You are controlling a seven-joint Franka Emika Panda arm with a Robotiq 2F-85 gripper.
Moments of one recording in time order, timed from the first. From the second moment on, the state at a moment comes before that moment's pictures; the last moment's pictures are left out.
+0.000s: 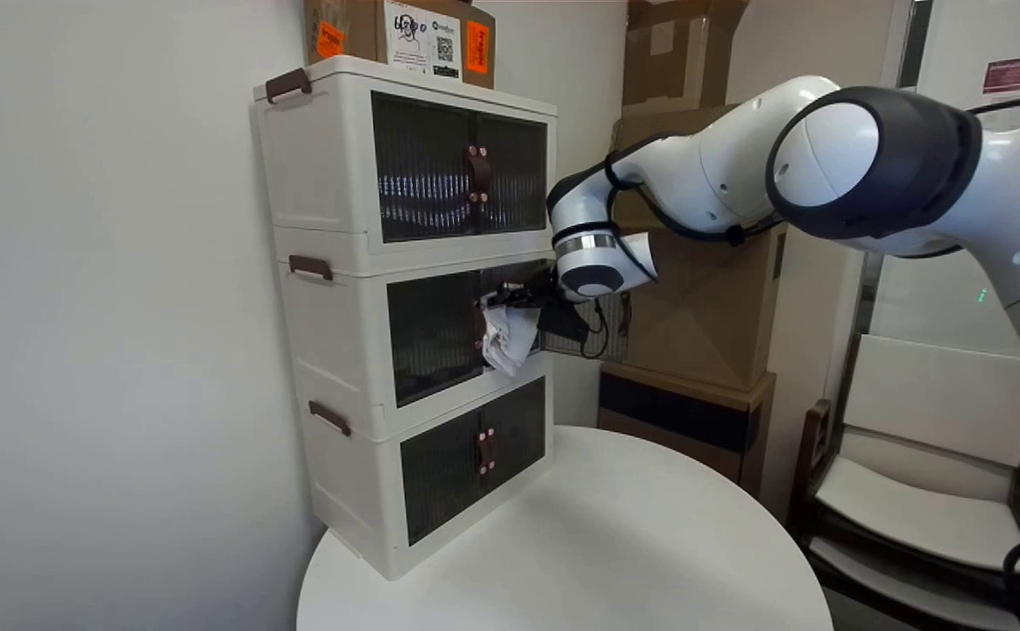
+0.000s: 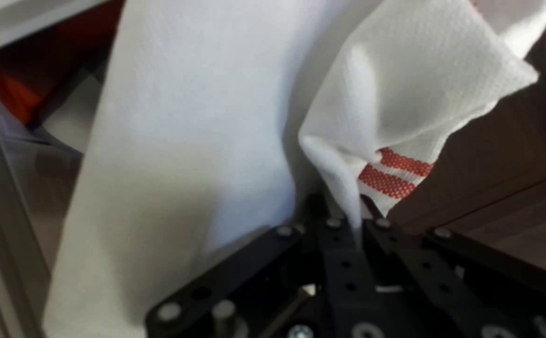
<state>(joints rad) -0.32 0.59 0.30 -1.45 1.51 2.74 -1.44</state>
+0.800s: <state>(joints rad) -0.27 0.77 0.30 -1.30 1.50 2.75 -1.43</state>
